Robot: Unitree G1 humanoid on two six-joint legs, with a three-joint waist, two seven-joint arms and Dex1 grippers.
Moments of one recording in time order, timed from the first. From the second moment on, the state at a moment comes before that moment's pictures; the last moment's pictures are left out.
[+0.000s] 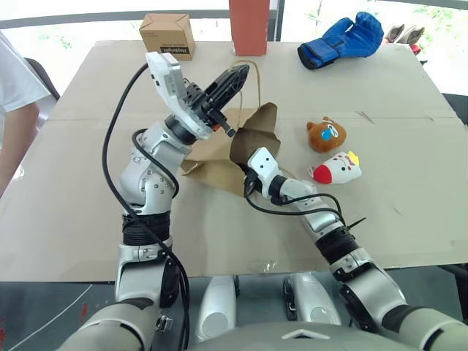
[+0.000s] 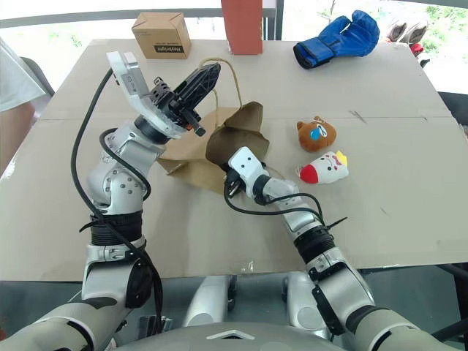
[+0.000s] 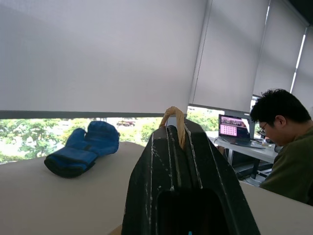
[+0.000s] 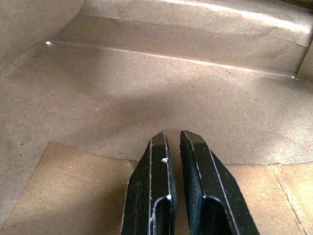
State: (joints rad) left arm -0.62 0.32 0.15 -0.09 -0.66 0.37 -0.71; right arm -0.56 0.02 0.34 0.45 -0.01 0.08 0.50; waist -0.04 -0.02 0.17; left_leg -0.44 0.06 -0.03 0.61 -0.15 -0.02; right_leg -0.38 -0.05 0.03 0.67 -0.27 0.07
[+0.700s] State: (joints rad) left arm -0.60 0.29 0.18 -0.12 -0.63 0.40 -0.56; right arm -0.51 -0.01 0.27 0.26 -0.04 0.27 0.39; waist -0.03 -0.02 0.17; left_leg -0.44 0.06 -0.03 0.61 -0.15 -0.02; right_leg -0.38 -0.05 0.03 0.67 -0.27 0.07
